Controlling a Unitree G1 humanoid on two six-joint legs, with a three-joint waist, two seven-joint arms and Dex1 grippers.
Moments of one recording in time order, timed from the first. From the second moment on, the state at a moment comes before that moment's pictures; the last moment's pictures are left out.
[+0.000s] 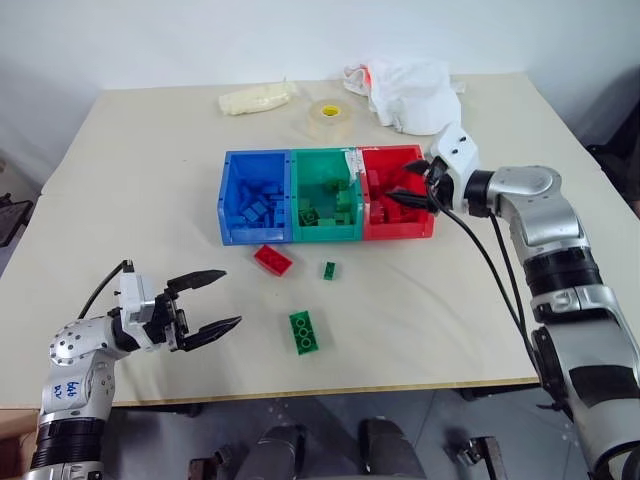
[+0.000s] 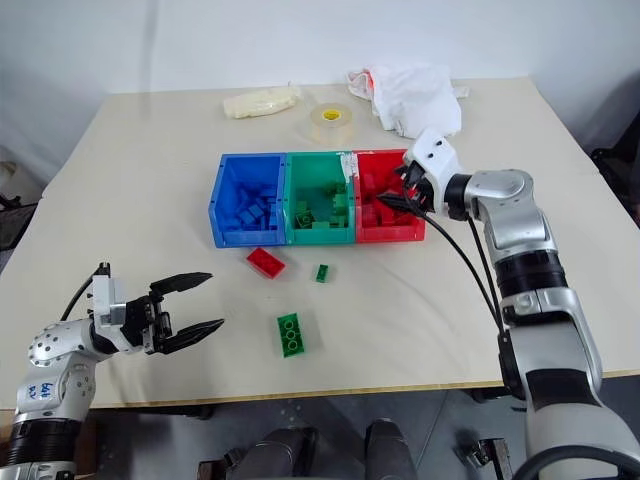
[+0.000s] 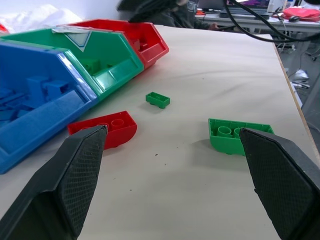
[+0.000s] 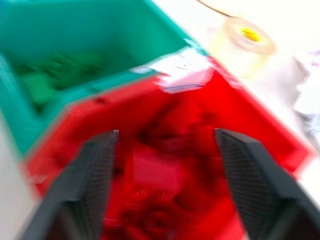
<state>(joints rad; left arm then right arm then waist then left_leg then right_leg) -0.12 0.59 0.26 0.14 -0.56 -0.09 -1.26 -1.08 -0.57 0.13 0.76 0.05 0.10 0.95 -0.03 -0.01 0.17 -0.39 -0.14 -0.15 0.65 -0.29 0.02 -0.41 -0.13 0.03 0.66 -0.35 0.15</state>
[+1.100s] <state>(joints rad) -0.23 0.61 0.23 0.29 -0.55 -0.12 -1.37 -0.28 -1.08 -0.16 0.03 0.35 0.29 1.42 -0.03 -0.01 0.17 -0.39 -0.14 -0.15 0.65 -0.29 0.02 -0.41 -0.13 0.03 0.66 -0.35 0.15</state>
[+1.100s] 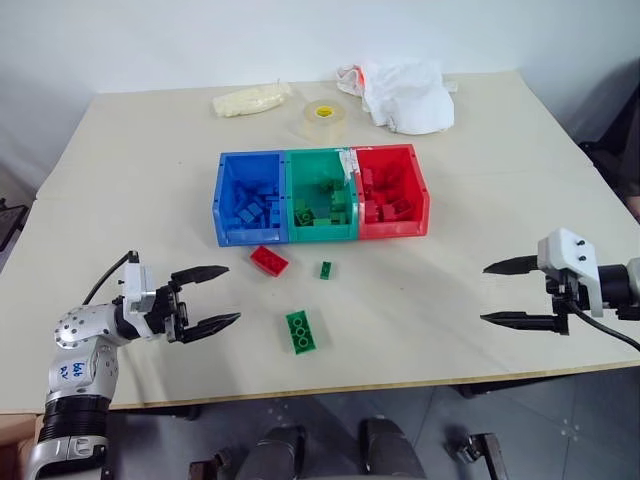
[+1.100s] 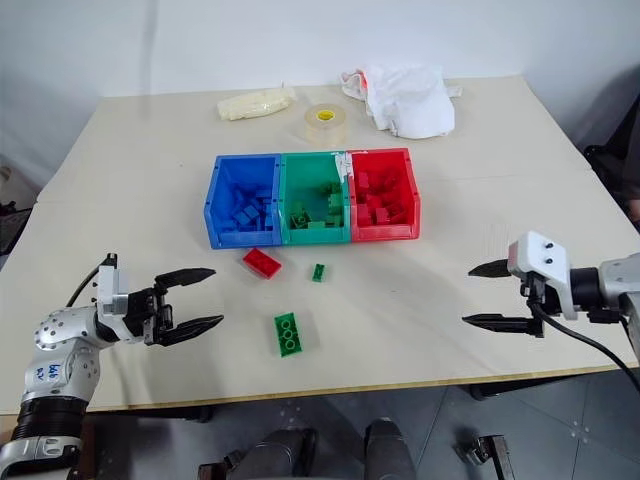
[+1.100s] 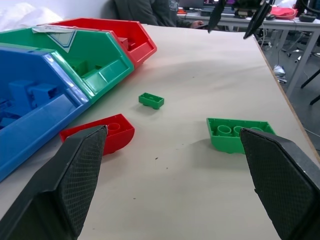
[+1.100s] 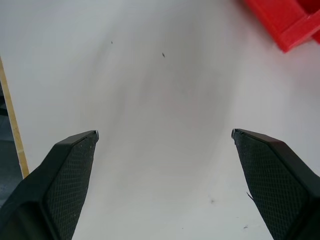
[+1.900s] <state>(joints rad) 0.00 0.61 0.29 0.04 -0.57 -0.06 -1.28 -0.66 -0.53 0.43 -0.07 0.20 0.35 1.27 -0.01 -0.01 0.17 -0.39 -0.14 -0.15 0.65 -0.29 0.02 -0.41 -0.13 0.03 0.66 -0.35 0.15</state>
